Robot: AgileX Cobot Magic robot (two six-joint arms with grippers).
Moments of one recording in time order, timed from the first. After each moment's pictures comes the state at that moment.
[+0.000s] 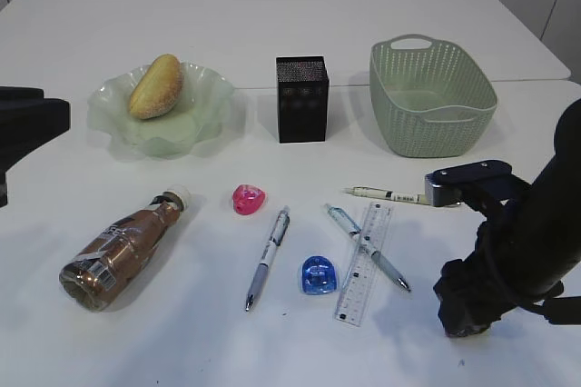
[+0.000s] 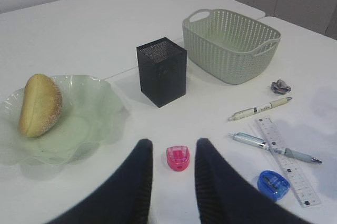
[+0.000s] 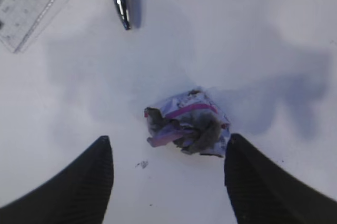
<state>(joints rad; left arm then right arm) -0.45 0.90 -0.50 -1.81 0.06 1.83 0.27 1.65 -0.79 0.23 0.67 -0.23</state>
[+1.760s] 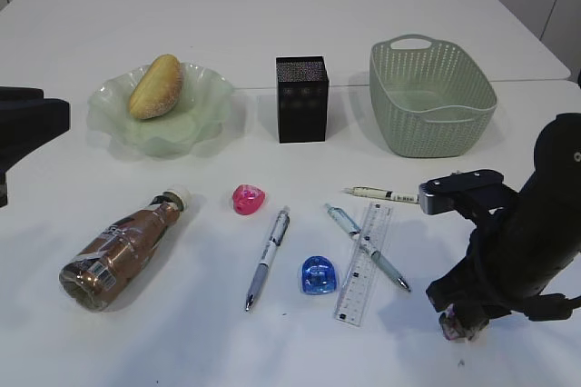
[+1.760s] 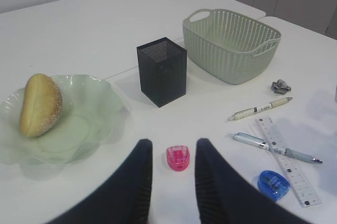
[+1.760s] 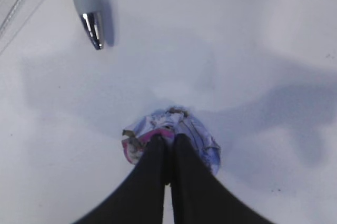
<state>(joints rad) -0.45 0.90 -0.50 -1.81 0.06 1.83 0.27 1.74 -0.79 0.20 0.59 -0.19</state>
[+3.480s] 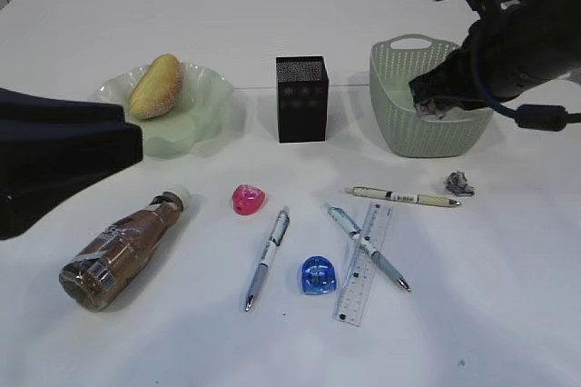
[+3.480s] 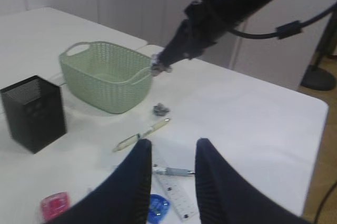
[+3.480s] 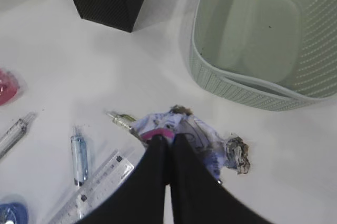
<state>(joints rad) -0.45 0.93 -0.50 -1.80 0.49 1.83 0.26 1.58 -1.12 -0.07 0.47 0.01</state>
